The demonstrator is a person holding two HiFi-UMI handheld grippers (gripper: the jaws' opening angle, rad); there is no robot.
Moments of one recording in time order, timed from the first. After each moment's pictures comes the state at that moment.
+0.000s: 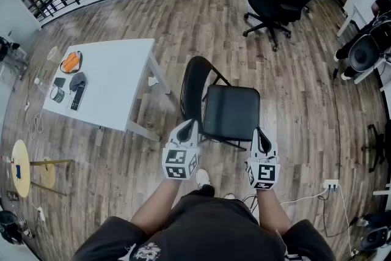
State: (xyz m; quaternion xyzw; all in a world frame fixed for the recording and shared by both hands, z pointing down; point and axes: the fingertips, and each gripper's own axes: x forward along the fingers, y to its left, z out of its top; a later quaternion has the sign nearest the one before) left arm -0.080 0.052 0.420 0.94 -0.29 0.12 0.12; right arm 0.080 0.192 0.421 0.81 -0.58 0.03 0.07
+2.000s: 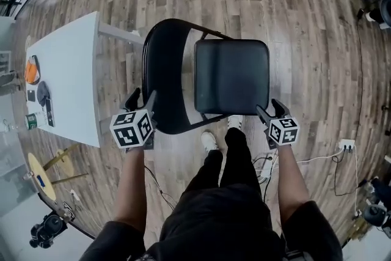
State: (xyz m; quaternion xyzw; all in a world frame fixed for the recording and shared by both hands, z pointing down) left arm -0.010 -0.205 0.625 0.83 -0.34 0.40 0.18; right arm 0.266 0.095 0.809 0.67 -0.59 0.45 0.10
